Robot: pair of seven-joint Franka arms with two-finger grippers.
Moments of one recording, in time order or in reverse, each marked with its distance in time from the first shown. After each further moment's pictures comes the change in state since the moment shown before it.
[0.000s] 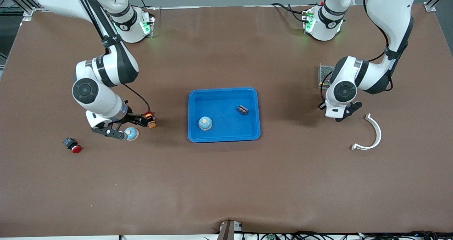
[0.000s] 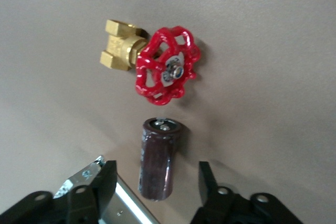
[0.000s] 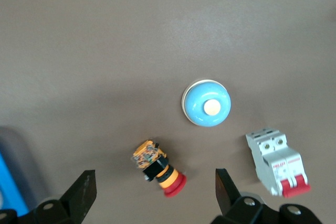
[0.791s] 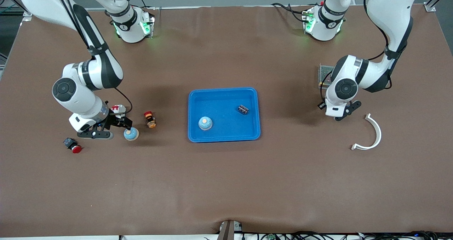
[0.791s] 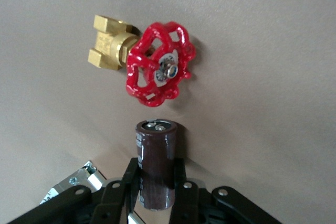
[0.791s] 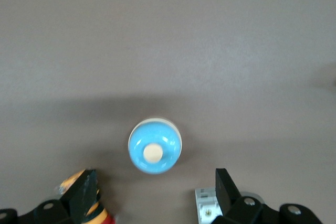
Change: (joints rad) left arm 0.011 0.000 -0.001 -0.025 0.001 0.057 -0.001; right arm -0.143 0.047 -0.003 -0.087 -0.001 0.241 -0.336
